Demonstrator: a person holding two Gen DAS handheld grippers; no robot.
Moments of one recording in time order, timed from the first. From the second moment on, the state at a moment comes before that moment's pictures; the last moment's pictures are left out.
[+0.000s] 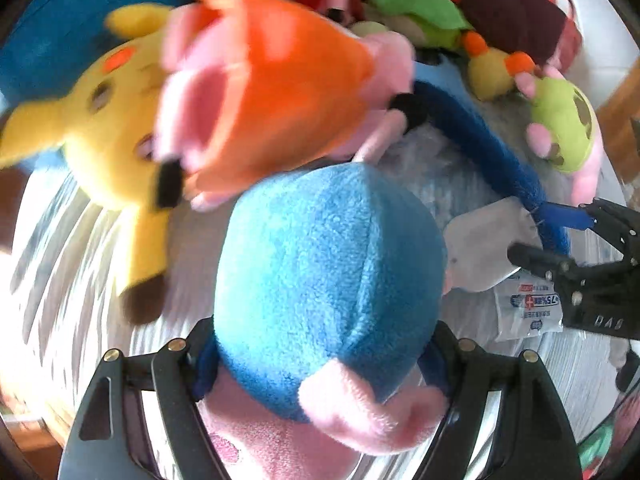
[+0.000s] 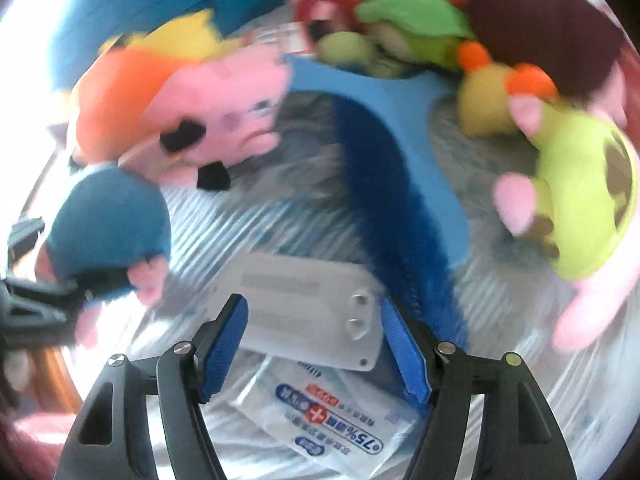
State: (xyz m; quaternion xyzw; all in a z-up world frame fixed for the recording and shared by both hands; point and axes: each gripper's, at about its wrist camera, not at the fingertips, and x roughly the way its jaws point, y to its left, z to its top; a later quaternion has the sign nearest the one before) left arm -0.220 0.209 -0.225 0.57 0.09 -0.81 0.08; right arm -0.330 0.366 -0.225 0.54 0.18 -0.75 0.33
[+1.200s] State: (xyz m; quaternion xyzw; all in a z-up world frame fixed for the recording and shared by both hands) left arm -0.152 0.304 -0.246 0.57 0.24 -0.72 0.31; right arm -0.328 0.342 -0.283 0.35 0.44 -0.57 0.60
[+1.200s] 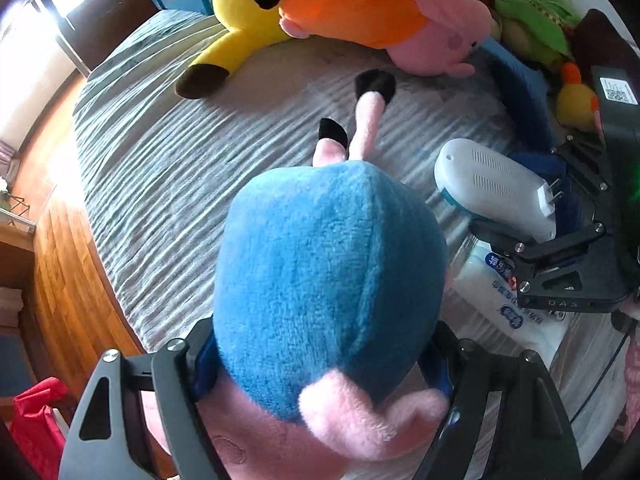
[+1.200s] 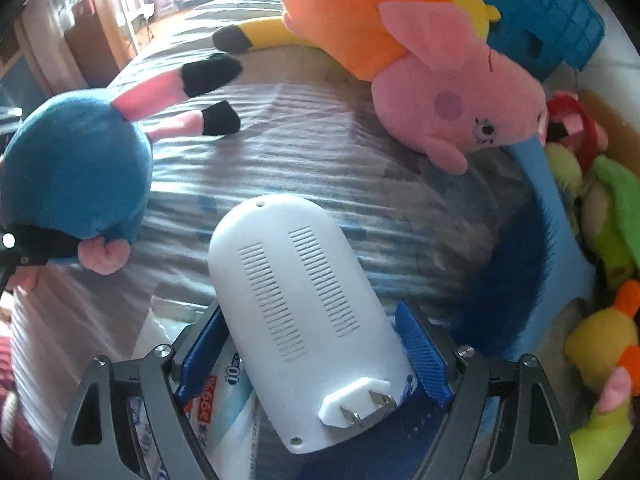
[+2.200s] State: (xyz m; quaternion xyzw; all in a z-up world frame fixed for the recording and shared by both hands) left arm -0.110 0.314 -0.184 0.51 0.22 -0.77 0.32; right arm -0.298 0.357 -0.198 0.34 0.35 -0.66 0.57
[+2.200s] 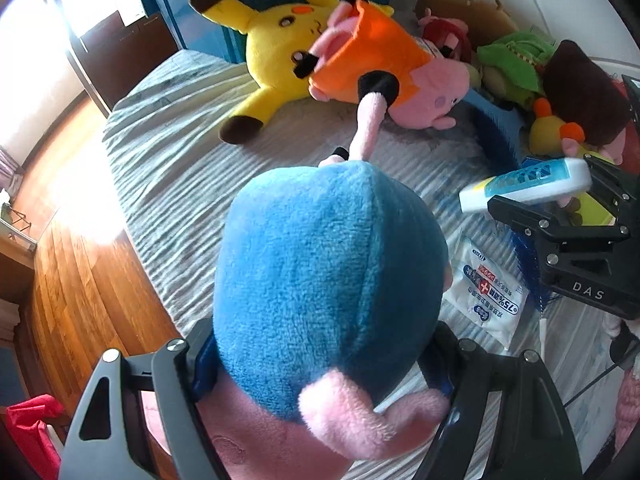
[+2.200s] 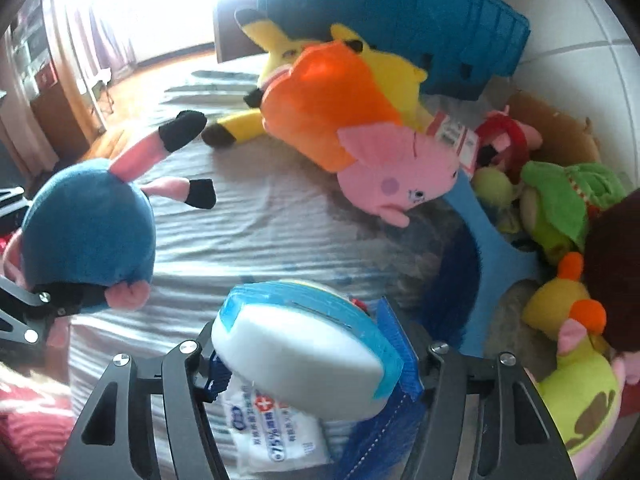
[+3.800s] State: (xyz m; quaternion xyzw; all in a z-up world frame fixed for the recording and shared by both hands) left arm 0.019 0.221 -0.091 0.39 0.17 -0.85 0.31; right arm -0.132 0.303 -0.094 0.27 0.30 -0.71 0.58
